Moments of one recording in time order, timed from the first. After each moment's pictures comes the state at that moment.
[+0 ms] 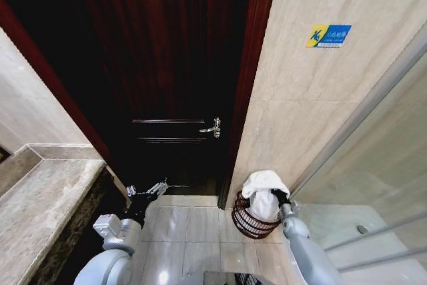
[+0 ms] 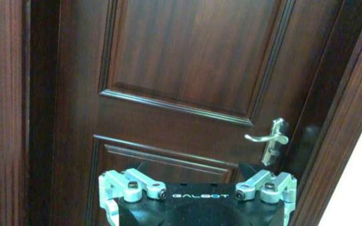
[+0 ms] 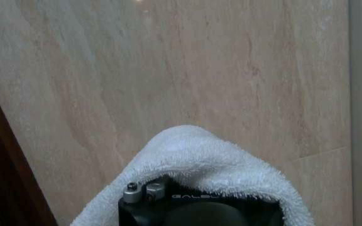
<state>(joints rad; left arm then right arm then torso) 1.83 -1.56 -0.68 -2.47 -0.31 0.30 0.03 -1.01 1.28 0.49 0.90 0.59 0.41 -0.27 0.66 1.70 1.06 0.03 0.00</state>
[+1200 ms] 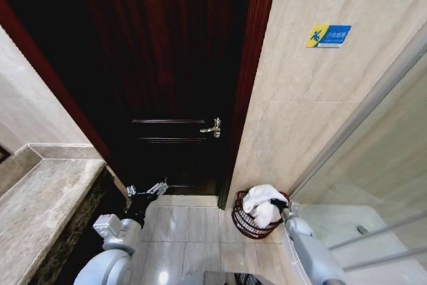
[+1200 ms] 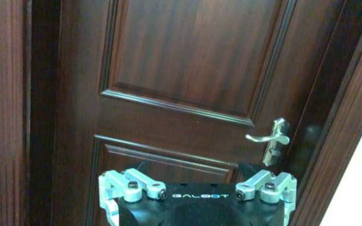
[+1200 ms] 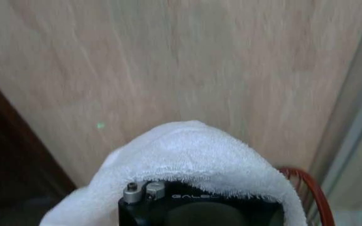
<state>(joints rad) 1.83 -1.56 -0.68 -2.47 -0.31 0.30 0.03 -0.95 1.23 0.45 0.79 0.44 0.07 -0.24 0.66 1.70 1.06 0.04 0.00</state>
